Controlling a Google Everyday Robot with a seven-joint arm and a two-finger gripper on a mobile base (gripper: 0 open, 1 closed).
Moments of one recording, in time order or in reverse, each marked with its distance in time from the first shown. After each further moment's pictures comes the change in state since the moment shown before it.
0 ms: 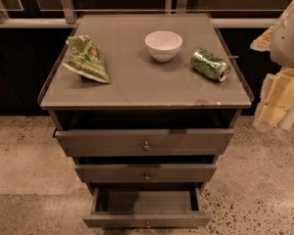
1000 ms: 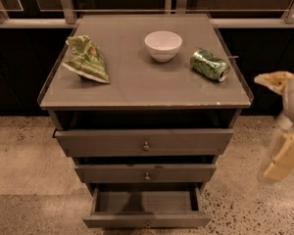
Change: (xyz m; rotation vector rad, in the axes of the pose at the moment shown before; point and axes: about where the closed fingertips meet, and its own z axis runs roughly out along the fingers) arm 0.014 0.067 0.019 0.062 -0.123 -0.031
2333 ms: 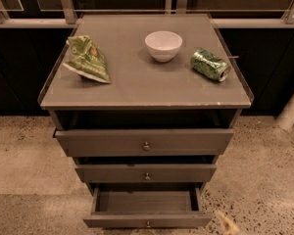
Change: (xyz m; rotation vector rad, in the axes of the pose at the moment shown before) arm 0.079 0.213 0.267 -0.124 -0.344 0.355
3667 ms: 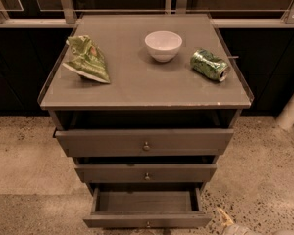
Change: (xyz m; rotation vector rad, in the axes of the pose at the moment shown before) arm 0.092 -0.054 0.093 0.081 -0.016 0.150
